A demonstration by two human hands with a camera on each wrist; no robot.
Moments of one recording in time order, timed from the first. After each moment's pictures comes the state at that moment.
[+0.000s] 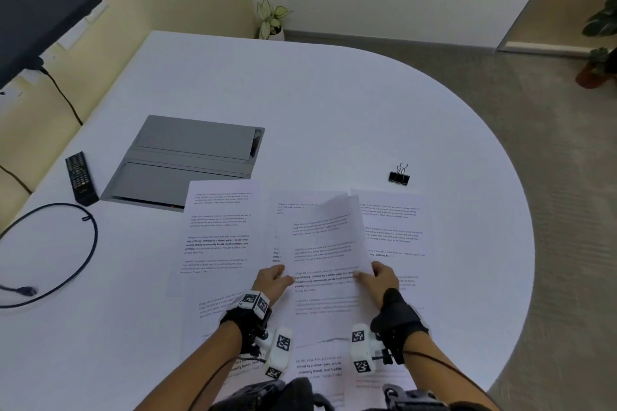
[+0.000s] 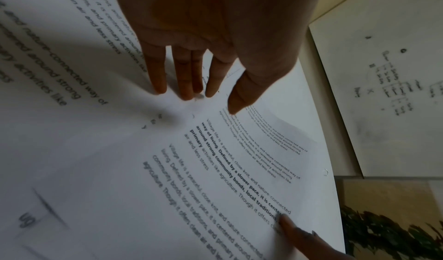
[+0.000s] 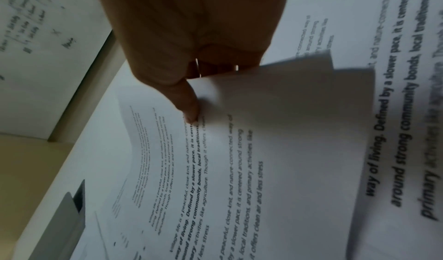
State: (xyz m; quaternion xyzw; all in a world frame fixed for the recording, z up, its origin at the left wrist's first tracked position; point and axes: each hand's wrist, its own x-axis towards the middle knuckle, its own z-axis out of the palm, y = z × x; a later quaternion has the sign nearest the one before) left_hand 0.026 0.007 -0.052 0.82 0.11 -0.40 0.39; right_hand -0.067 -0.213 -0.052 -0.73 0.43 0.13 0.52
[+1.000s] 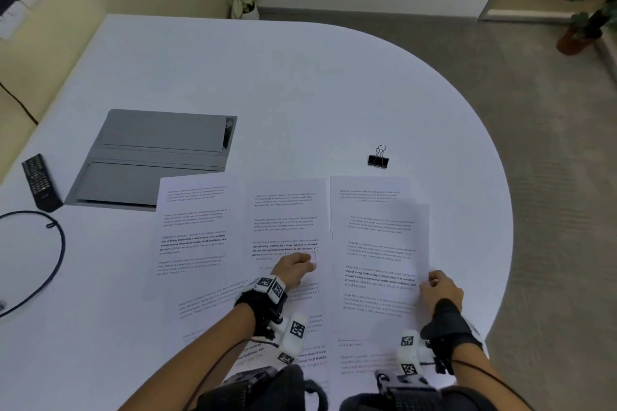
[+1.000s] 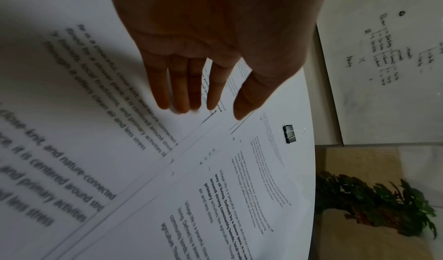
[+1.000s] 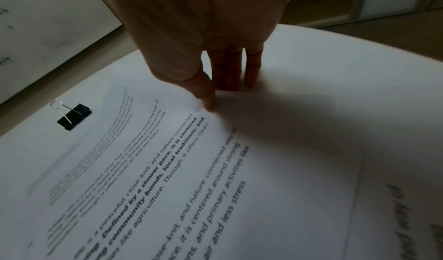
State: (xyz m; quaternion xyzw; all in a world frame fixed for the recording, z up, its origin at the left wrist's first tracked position) left_hand 0.017 -0.067 -0.051 0.77 0.07 -0.50 0.40; right_hand -0.160 -0.326 -0.080 -0.74 0.57 0.17 0.32
